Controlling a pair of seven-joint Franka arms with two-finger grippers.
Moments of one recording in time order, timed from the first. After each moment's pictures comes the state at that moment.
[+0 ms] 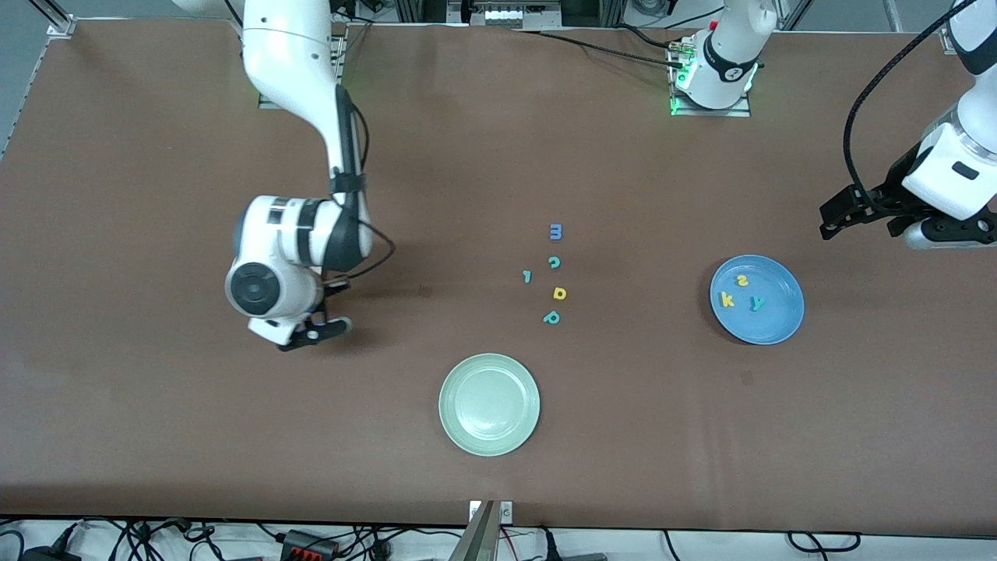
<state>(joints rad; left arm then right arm) -0.03 0.03 -0.02 -1.67 0.02 1.76 -0.11 1.02 0.89 -0.98 -1.66 0.63 1.80 -0.49</state>
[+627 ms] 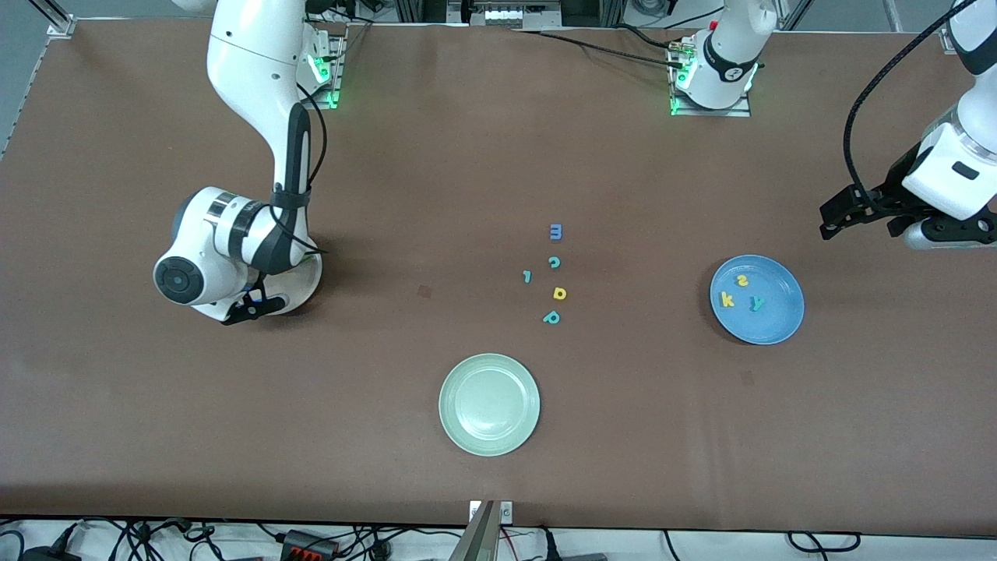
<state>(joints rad) -0.03 0.03 -0.02 -1.67 0.02 1.76 -0.11 0.99 0.87 -1.03 -1.85 0.65 1.84 -0.66</state>
